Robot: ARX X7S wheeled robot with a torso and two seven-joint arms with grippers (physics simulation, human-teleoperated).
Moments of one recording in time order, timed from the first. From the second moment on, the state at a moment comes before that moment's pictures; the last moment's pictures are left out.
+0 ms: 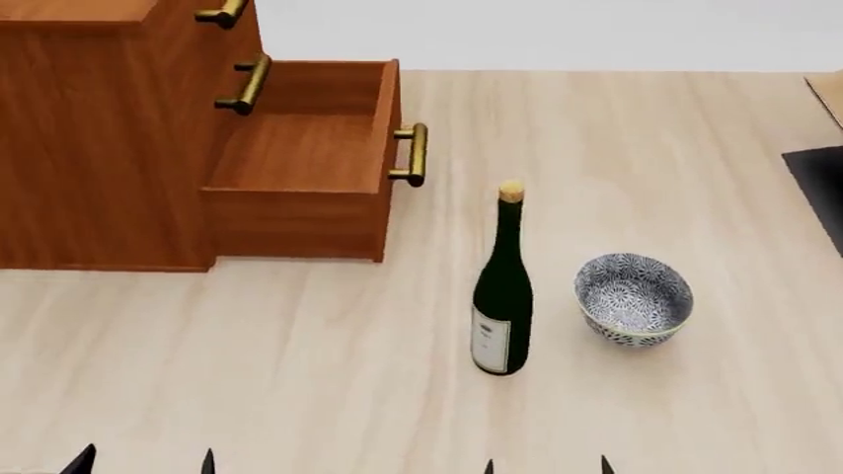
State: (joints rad) left arm -0.02 -0.13 0.17 -0.03 -0.11 0.03 -0.17; right arm 0.00 0.14 -0.20 0.00 -0.01 -0.03 0.22
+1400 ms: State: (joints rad) left arm -0.05 -0.24 0.18 0.40 -0.28 -0.38 -0.26; right arm 0.03 0.23 -0.23 -0.33 0.12 0.28 0.22
